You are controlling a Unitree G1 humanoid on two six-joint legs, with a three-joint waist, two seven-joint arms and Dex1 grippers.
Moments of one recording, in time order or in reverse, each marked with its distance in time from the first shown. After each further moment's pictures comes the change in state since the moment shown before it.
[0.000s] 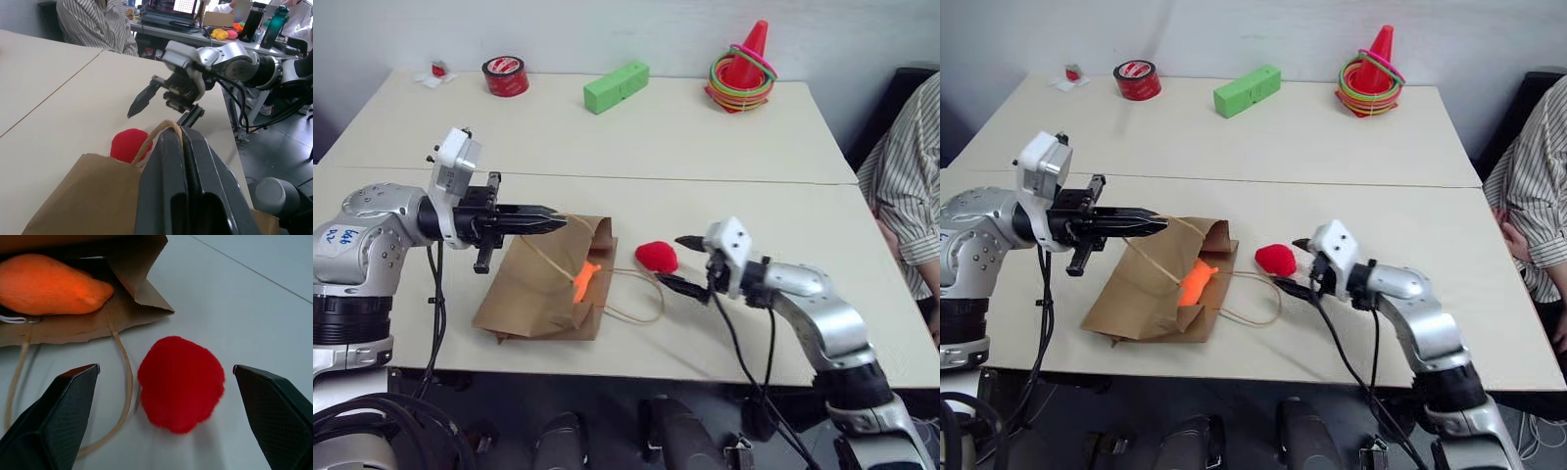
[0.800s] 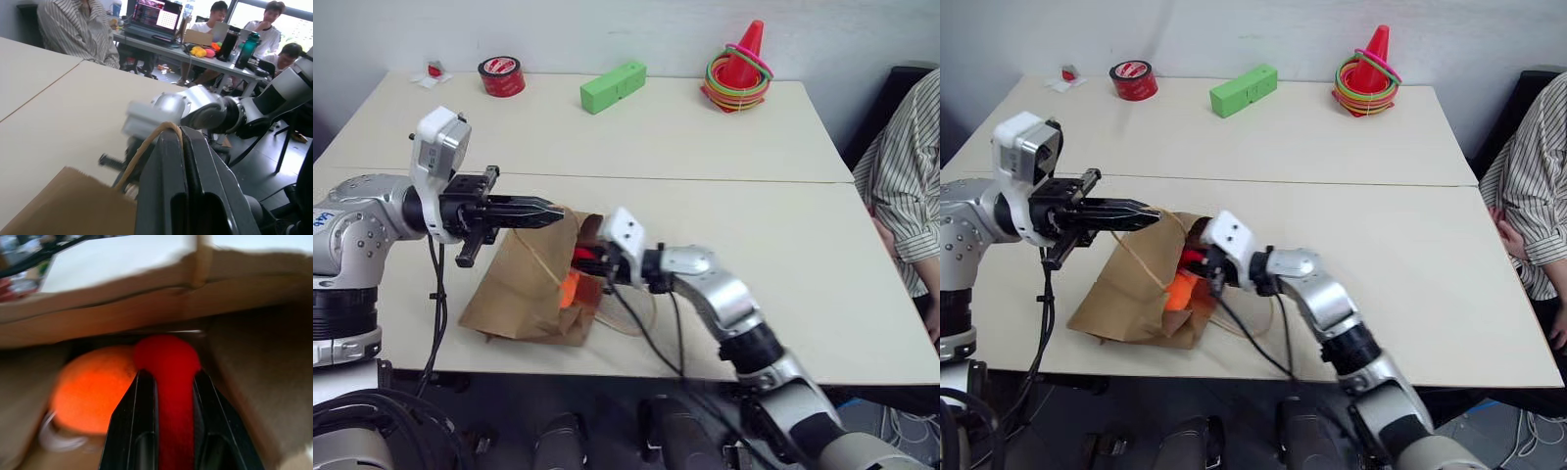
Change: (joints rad) left arm -0.047 0.034 0.029 -0.049 -0.126 0.210 -0.006; right arm -0.246 0.408 0.222 0.243 -0.124 -0.065 -0.073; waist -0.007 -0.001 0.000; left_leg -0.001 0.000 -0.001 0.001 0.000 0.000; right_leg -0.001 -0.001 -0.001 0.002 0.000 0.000
